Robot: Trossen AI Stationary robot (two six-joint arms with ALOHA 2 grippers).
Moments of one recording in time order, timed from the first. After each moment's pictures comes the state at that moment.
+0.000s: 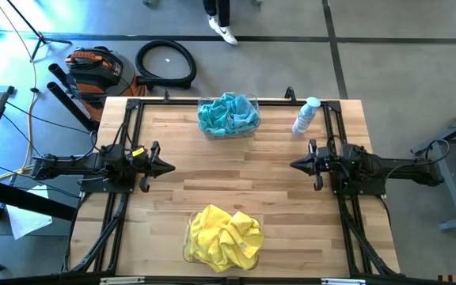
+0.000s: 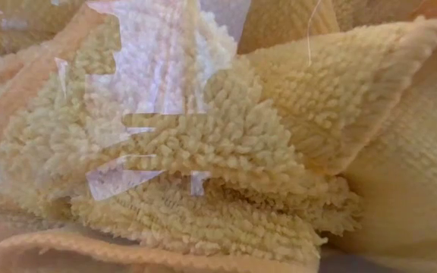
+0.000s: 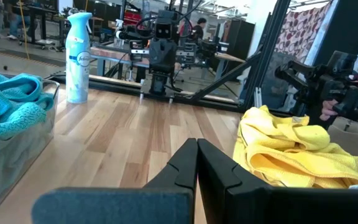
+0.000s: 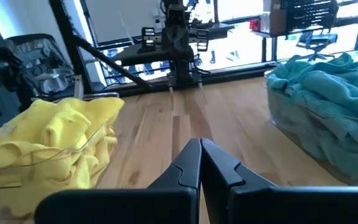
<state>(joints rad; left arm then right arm) 0.01 0.03 0.01 0.03 0.08 -0.18 -0.08 0.13 0.05 0.02 -0.09 0.13</state>
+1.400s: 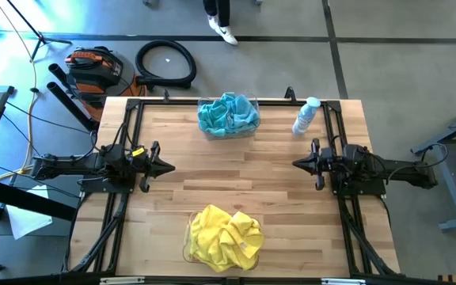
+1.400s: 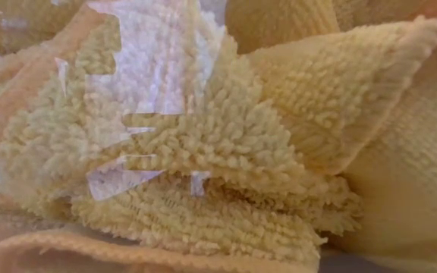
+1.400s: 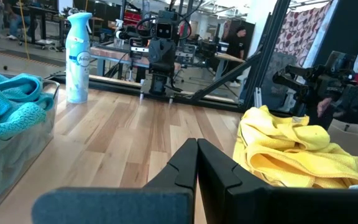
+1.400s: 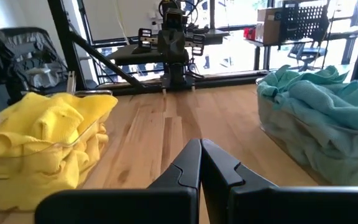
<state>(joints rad) 0.01 0.03 0.01 0.03 0.08 -0.18 -0.08 0.01 0.05 -0.09 -0.06 0.08</state>
